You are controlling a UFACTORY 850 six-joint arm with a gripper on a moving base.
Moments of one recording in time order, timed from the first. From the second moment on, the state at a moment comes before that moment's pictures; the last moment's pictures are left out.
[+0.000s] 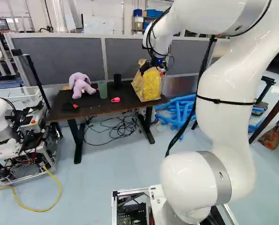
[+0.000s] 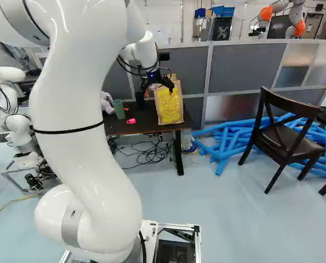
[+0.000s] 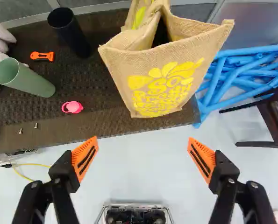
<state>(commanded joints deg) -2.3 -15.1 -71.6 1.4 -23.4 -4.7</state>
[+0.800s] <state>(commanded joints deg) -1.3 -1.7 -42.9 0.8 8.3 -2.7</state>
